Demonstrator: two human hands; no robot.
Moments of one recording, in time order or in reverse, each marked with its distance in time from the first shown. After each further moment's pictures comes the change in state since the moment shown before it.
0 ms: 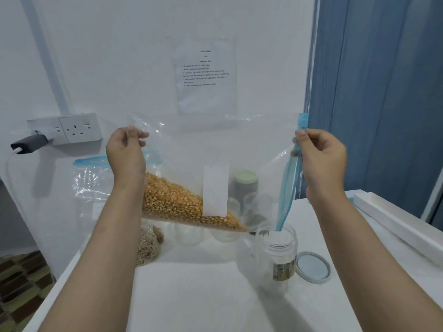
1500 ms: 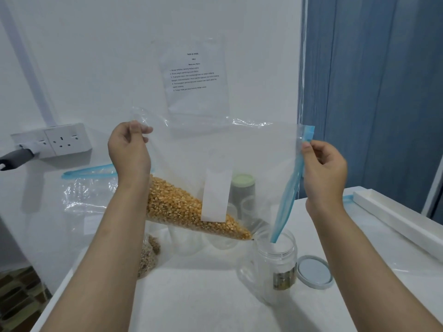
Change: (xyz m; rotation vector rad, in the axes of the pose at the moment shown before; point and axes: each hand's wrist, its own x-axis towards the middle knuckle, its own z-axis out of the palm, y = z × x) left_hand 0.000 0.013 0.037 -0.008 -0.036 0.075; right_hand 0.010 0.034 -0.011 0.026 0.105 0.008
